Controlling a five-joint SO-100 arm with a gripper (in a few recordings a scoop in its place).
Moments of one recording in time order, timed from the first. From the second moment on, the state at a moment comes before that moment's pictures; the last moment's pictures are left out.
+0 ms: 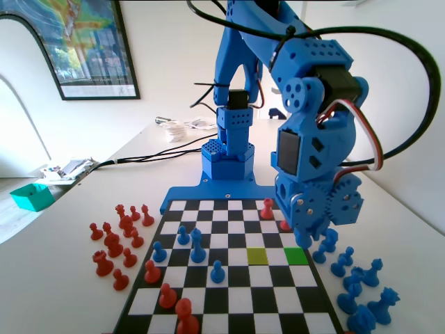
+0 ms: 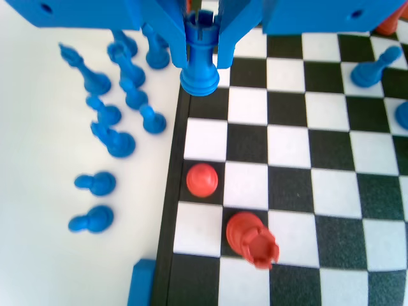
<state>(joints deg) -20.2 74.9 105.3 49.1 -74.4</state>
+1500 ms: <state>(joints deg) -18.1 70.0 104.9 44.4 -76.7</state>
